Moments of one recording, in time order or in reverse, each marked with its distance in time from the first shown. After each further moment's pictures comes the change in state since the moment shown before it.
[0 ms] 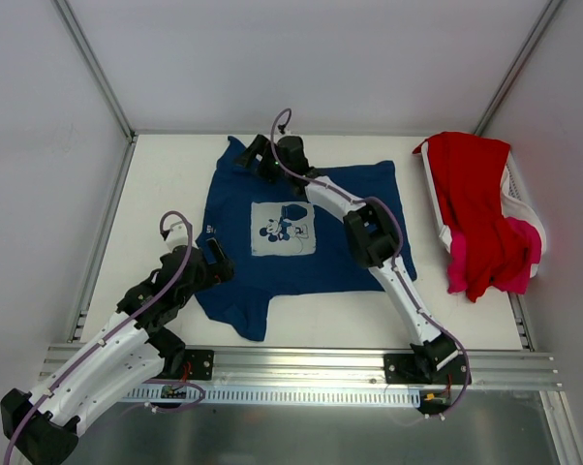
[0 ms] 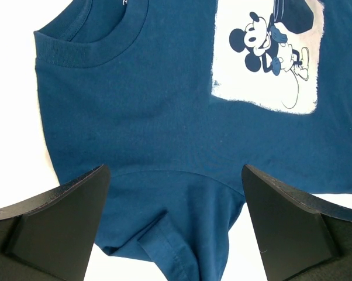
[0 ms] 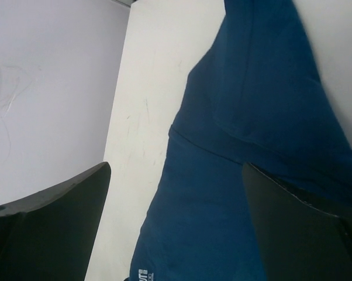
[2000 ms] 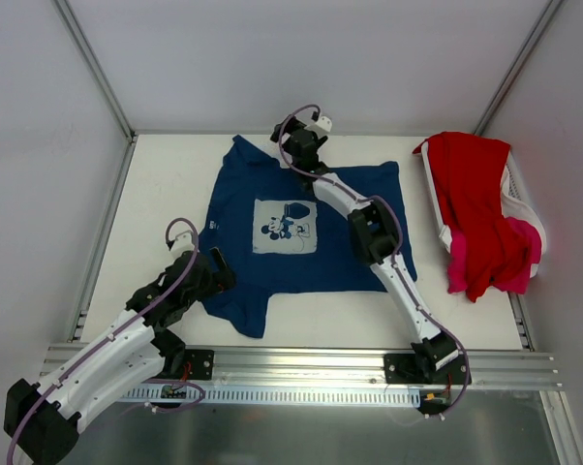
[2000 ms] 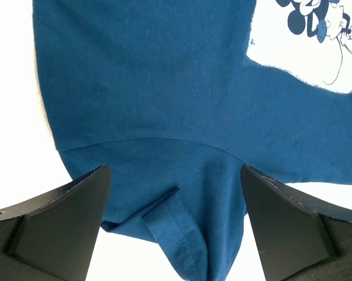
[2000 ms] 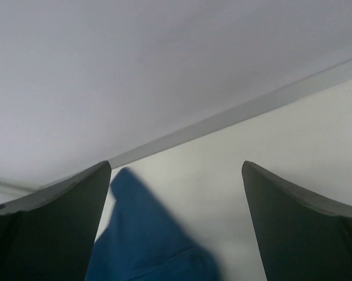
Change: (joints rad) left arm 0.000 0.039 -0.081 0.002 0.040 -0.088; right arm -0.037 0.142 0.181 0.137 0.692 -0.179
